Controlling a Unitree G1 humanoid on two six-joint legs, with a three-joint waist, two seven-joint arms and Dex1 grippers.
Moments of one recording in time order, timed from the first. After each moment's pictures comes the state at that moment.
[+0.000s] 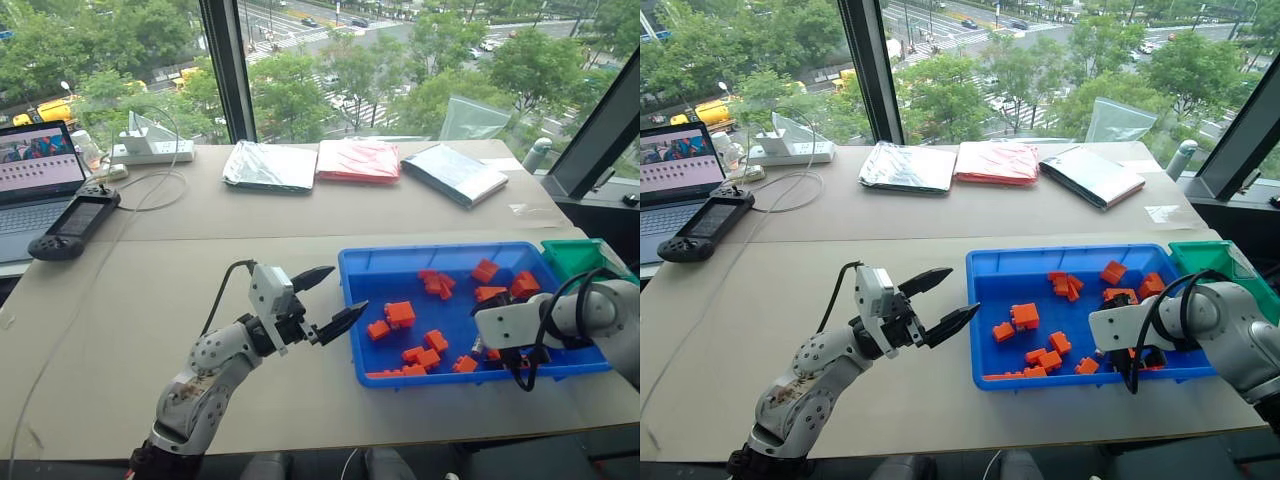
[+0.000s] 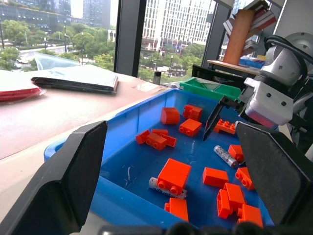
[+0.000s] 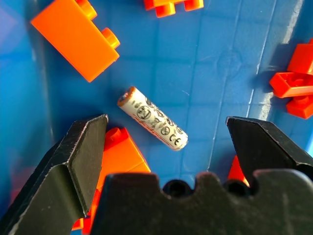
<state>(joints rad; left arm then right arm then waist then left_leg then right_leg) -0.14 0.28 -0.15 -0.47 -0.48 0.37 -0.62 -0.31 -1.18 0.23 -0.06 -0.21 -0.04 1.18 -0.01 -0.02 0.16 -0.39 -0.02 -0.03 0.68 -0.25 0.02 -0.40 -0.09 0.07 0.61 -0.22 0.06</state>
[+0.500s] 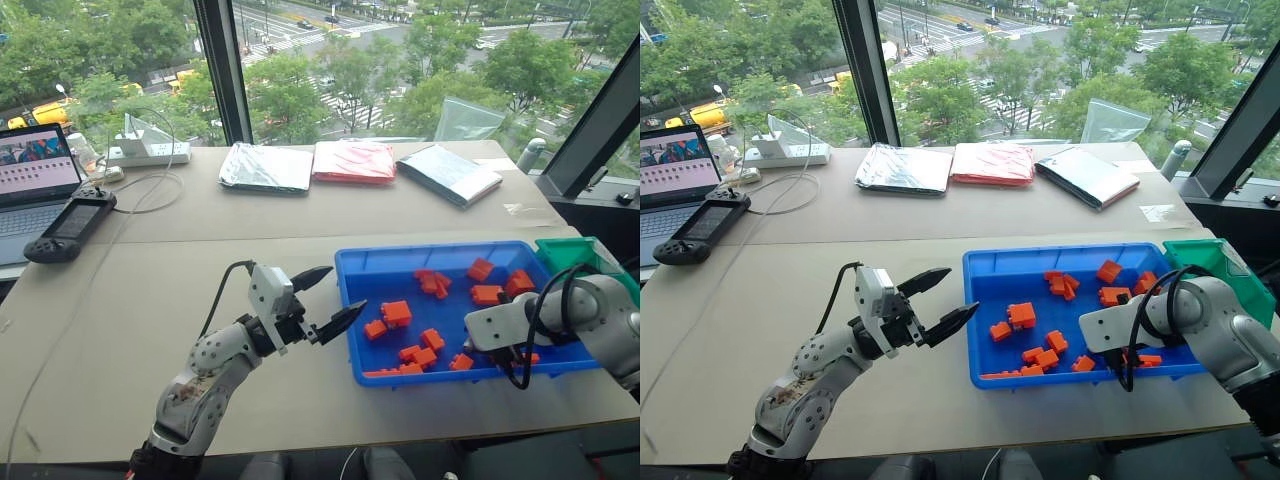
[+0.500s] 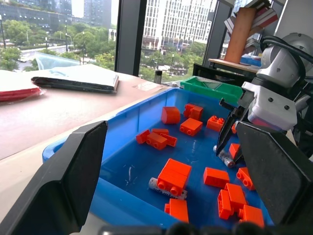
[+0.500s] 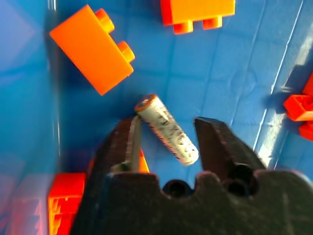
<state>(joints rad) -0.14 0.28 -0.15 -0.47 -0.47 0.37 -0.61 -0.37 -1.12 0.27 -0.02 -0.24 -0.10 1.29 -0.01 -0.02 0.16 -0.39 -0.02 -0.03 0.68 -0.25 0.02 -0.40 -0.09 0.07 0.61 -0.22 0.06</state>
